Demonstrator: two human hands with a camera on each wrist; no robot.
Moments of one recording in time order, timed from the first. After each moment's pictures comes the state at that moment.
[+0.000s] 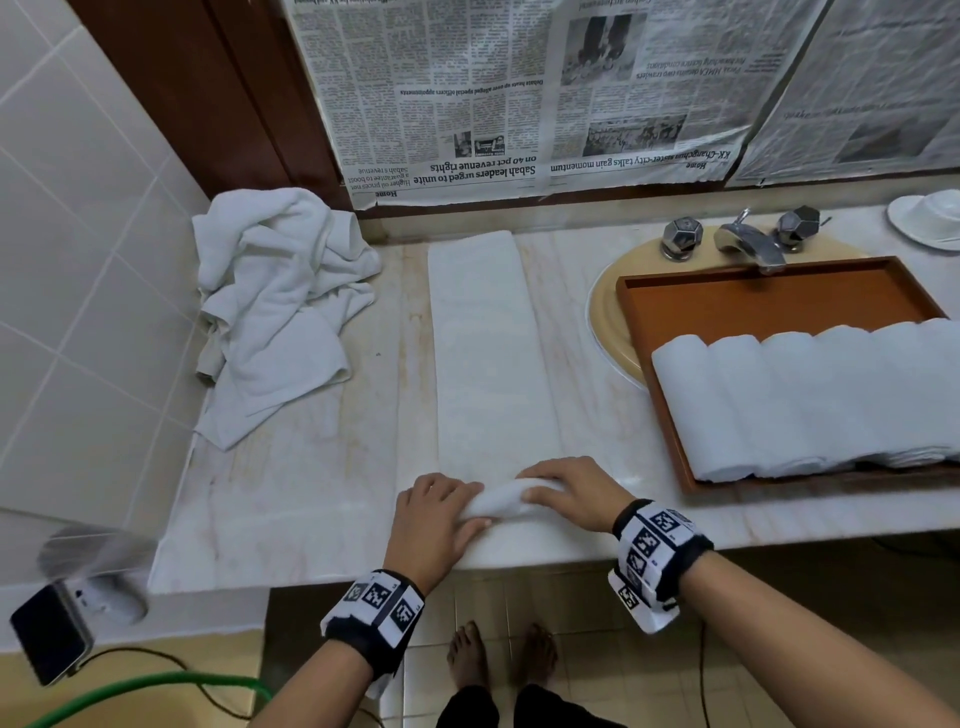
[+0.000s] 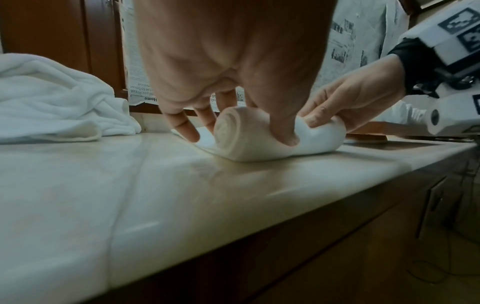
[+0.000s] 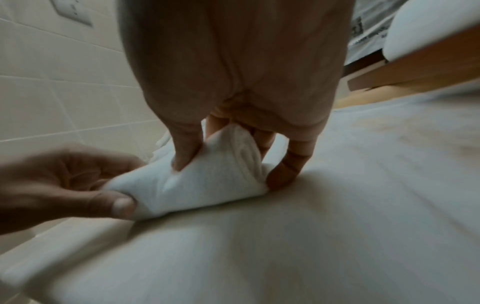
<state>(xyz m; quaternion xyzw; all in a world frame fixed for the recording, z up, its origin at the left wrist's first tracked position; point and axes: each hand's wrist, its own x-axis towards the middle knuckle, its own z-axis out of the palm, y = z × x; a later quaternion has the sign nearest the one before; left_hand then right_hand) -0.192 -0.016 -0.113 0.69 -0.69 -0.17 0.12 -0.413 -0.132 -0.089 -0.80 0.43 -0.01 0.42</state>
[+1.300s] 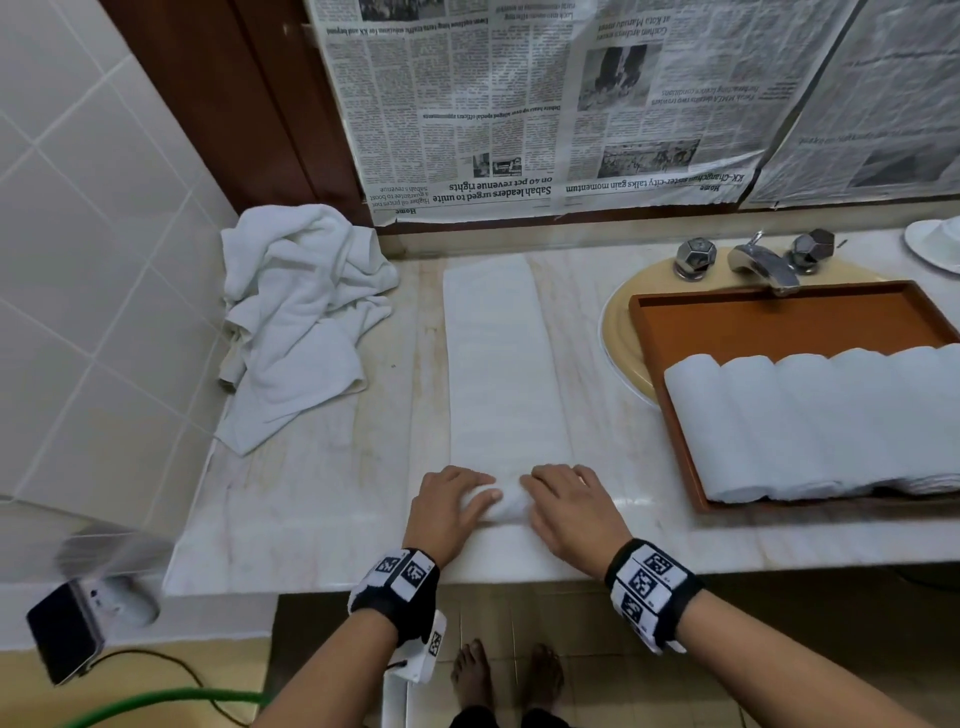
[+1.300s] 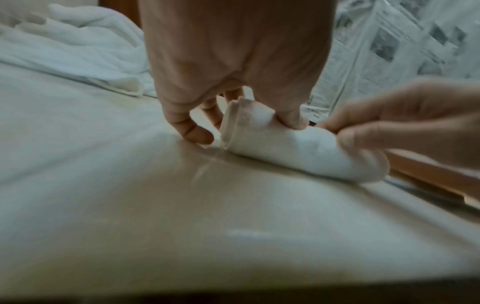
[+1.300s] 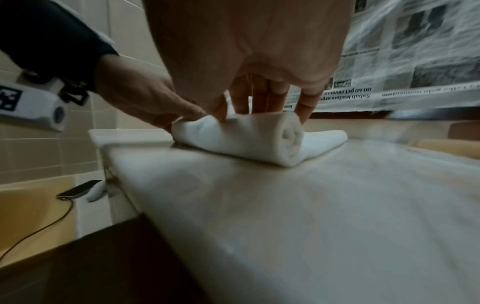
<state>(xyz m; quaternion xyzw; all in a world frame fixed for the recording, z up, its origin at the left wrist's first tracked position) -0.188 -0.046 -0.124 0.73 -0.57 -0.30 0.24 -0.399 -0.108 -0.106 -0.93 0.36 -0.09 0.07</state>
